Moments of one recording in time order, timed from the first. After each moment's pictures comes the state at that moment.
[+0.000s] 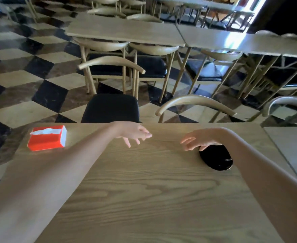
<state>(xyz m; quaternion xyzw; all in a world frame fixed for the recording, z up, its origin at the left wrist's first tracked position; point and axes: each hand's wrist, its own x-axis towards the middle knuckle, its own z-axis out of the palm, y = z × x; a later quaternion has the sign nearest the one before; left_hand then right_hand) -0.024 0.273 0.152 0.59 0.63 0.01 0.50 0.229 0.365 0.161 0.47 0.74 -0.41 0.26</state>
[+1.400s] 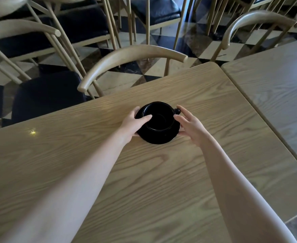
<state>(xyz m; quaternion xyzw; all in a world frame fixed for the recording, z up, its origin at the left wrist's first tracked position) 0.256 0.401 -0.004 0.32 0.67 0.29 0.61 0.458 0.403 -0.007 0.60 0.42 -0.61 -0.29</state>
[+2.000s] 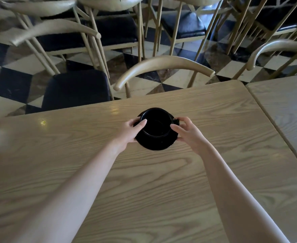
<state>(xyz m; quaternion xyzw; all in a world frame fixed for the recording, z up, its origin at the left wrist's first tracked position) 0.161 0.338 0.017 0.30 0.66 0.37 0.58 0.366 0.373 0.021 0.56 0.48 -0.62 -0.26</state>
